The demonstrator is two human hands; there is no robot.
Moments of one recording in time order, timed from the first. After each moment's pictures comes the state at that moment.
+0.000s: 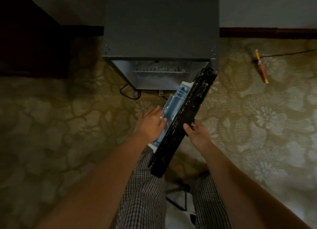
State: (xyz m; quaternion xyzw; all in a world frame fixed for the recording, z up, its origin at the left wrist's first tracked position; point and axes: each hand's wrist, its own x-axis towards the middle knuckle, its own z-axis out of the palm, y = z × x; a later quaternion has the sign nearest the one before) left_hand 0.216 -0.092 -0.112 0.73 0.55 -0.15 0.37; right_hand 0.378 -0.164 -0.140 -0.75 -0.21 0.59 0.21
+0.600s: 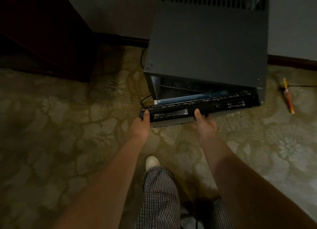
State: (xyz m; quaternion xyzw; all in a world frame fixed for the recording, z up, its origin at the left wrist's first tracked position) left_hand 0.107 -0.027 -0.118 0.30 0.81 0.08 0.49; right_hand 0.280 -0.037 -0.150 -0.78 0.00 0.53 0.33
